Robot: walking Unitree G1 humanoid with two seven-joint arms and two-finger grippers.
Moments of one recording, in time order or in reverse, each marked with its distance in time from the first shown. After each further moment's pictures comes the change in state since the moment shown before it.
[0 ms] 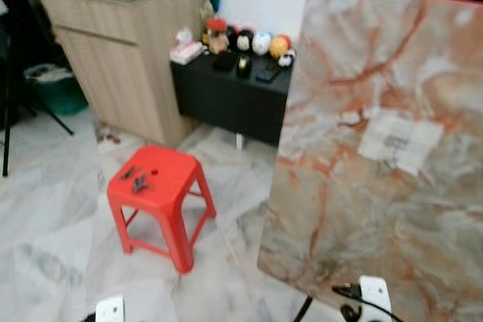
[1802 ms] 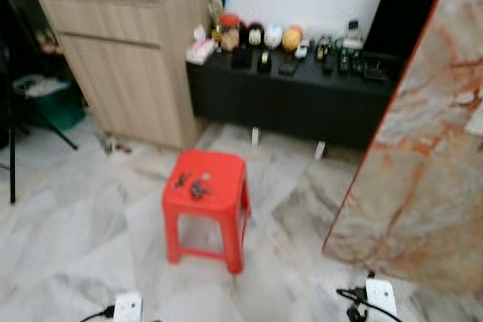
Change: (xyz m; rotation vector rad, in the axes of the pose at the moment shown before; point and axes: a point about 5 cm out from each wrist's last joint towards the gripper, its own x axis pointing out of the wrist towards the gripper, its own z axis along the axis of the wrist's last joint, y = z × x) left arm 0.002 -0.020 0.006 0.114 -0.011 -0.092; right arm -0.002 -0.008 -0.006 0.015 -0.001 -0.041
